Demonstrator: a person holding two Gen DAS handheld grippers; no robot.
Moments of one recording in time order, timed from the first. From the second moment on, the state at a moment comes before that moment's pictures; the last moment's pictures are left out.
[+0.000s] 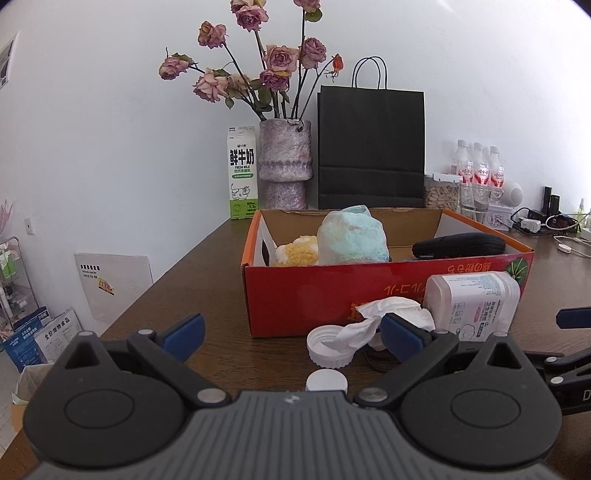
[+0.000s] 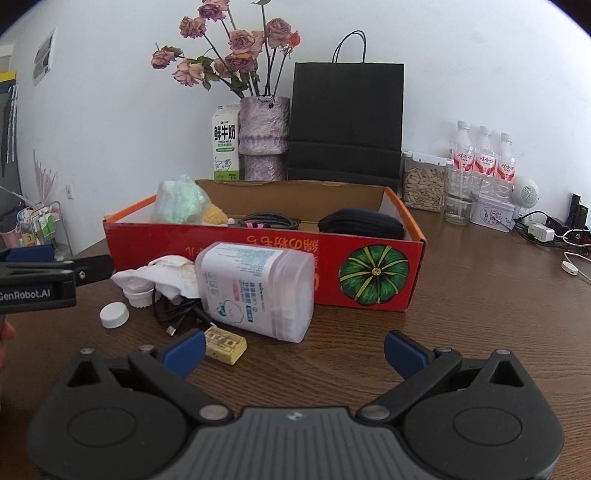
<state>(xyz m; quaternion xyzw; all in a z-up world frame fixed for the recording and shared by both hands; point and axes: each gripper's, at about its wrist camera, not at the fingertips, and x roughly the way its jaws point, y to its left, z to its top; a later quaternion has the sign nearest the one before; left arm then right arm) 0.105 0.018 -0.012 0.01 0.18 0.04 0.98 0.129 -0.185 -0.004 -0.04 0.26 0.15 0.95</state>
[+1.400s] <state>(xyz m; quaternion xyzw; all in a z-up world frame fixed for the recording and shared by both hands) 0.128 0.030 -0.019 -0.02 0.25 0.03 0.97 0.141 -0.187 -0.004 0.01 0.27 0.13 0.95</state>
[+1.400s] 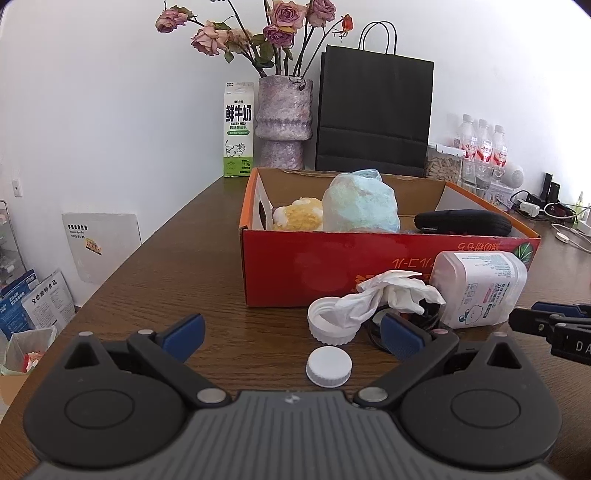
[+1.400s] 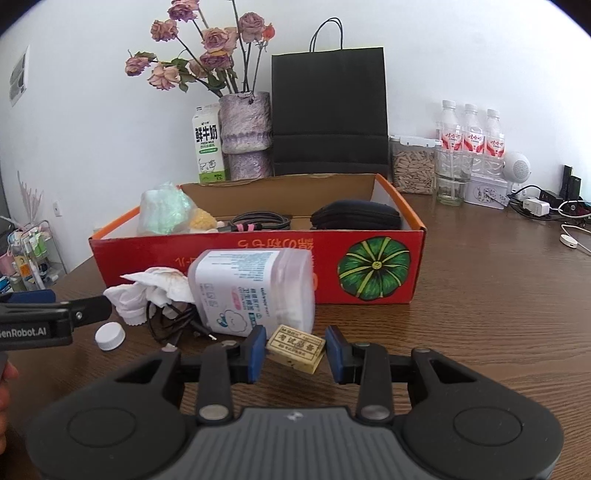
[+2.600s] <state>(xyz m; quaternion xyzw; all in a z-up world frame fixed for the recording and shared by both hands) 0.133 0.014 -0.032 -0.01 0.31 0.00 0.95 0.148 -0.213 -0.007 0.03 0.26 0.11 0.96</state>
